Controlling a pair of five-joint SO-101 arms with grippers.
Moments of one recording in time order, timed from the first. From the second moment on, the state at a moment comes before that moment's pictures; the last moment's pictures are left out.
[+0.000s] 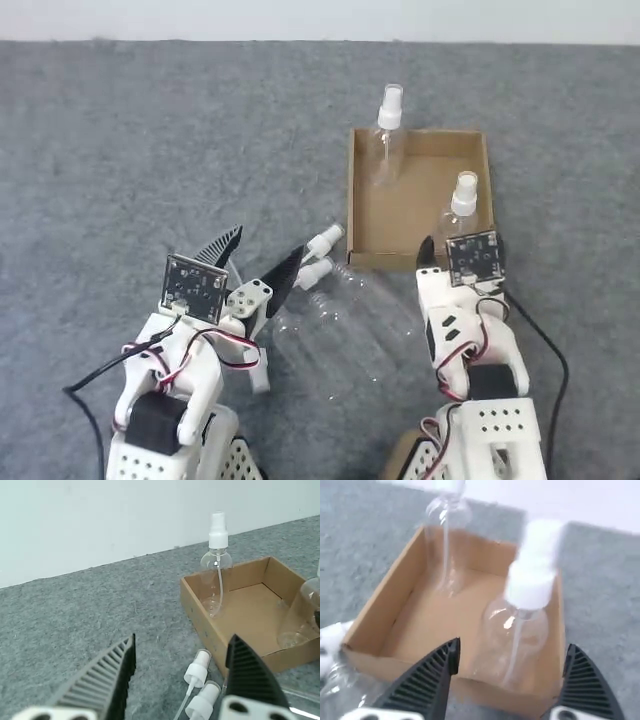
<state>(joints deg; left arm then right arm) 9.2 -102.6 82.2 53.3 -0.2 -7.0 -79.5 92.8 20.0 7.4</state>
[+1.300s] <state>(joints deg) 9.2 -102.6 82.2 53.3 -0.2 -8.6 -65.4 90.1 9.1 7.4</state>
